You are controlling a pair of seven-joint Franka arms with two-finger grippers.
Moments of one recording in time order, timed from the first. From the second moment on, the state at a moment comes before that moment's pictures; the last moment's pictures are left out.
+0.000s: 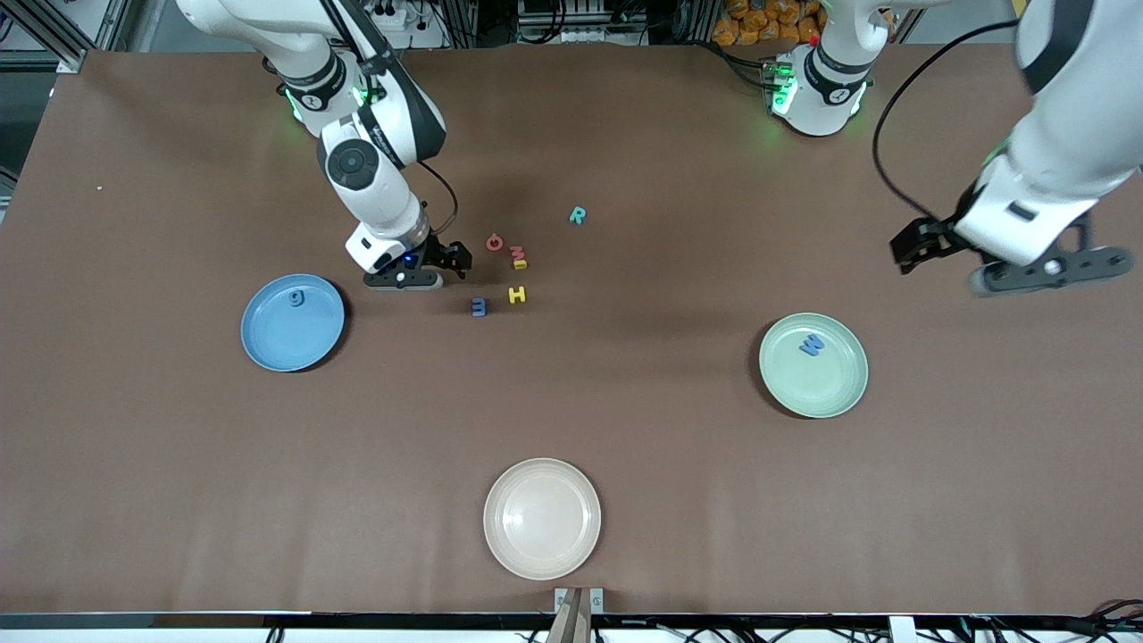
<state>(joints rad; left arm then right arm) -0.05 0.06 -0.16 -1.55 0.12 1.58 -0.31 0.64 0.23 -0.07 -2.40 0.16 2.68 0.49</state>
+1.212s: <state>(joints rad) 0.02 0.02 -0.11 -1.53 0.06 1.51 -0.12 0.69 0.46 -0.07 -2.18 0.16 2.68 0.55</state>
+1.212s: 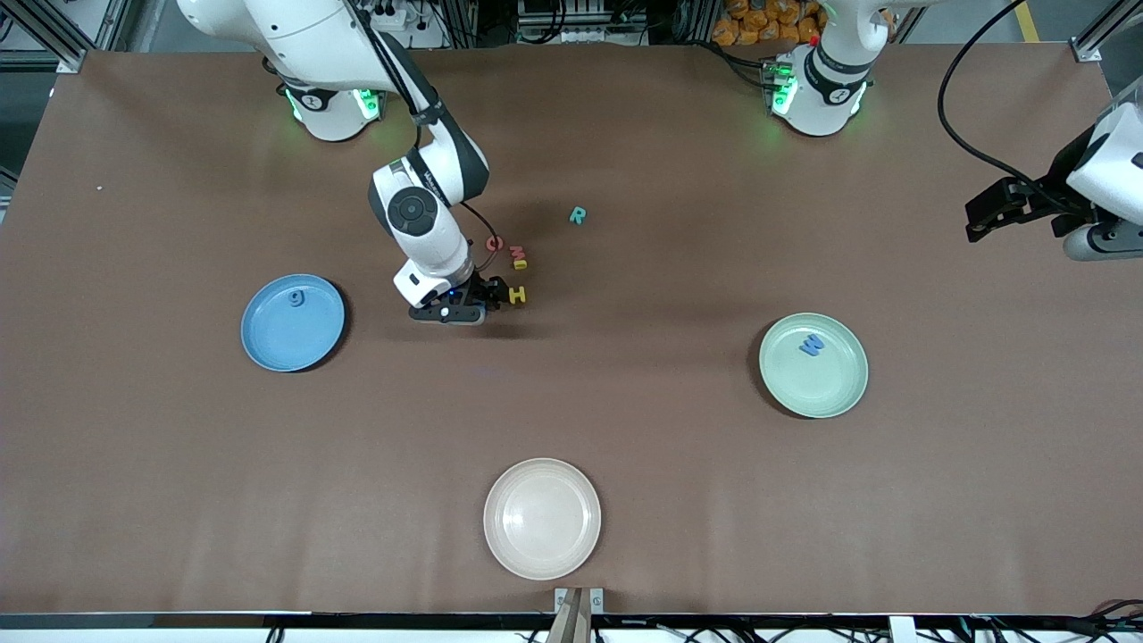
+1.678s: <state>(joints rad) 0.02 0.01 -0.11 -1.52 0.06 1.50 -0.12 0.71 0.48 -0.07 -2.18 0.16 2.68 0.55</state>
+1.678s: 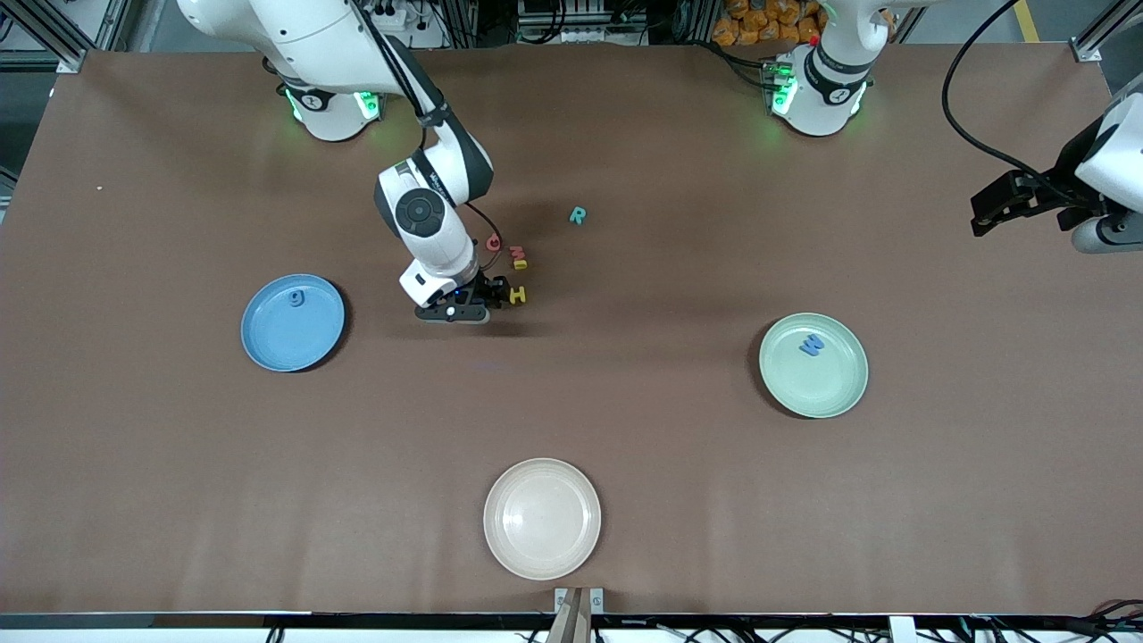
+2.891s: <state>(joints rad) 0.01 0.01 -0.11 -1.53 0.06 1.50 -0.12 0.71 0.47 -0.07 -2.16 0.16 2.65 0.56</state>
